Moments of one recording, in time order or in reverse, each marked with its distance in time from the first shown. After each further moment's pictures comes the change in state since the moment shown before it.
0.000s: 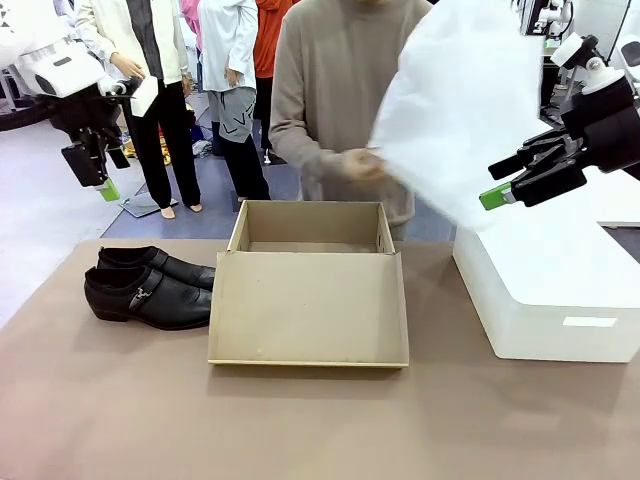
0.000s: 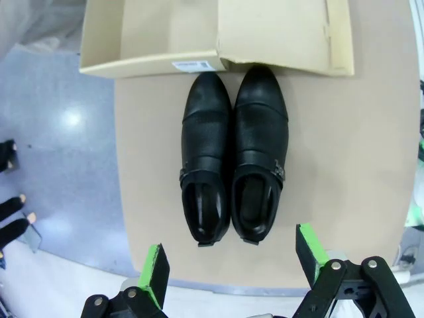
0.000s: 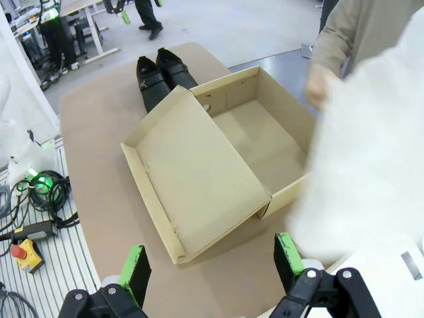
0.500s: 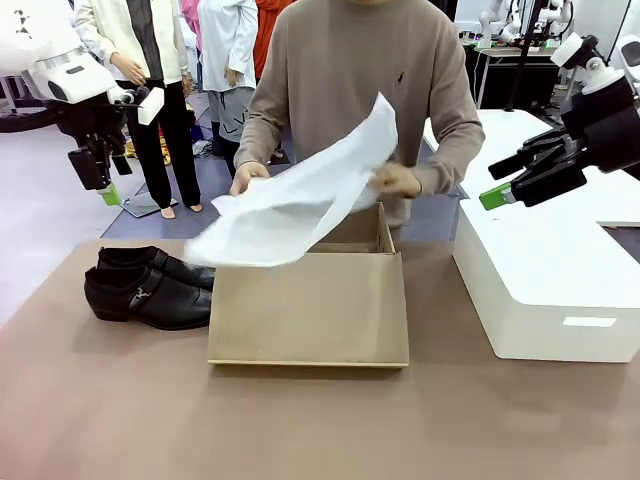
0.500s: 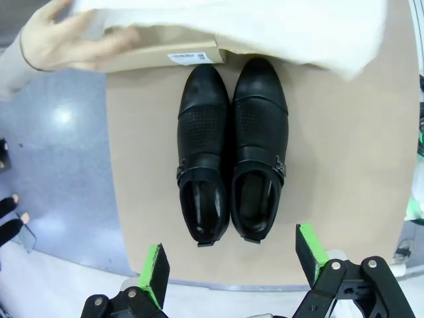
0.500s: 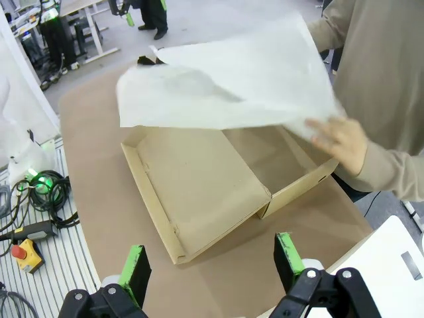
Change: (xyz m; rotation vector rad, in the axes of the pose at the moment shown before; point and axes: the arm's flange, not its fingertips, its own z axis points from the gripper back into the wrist) left arm 0.001 0.009 -0.009 -0.029 0.020 -0.004; right arm 0.000 0.000 0.000 0.000 0.000 0.000
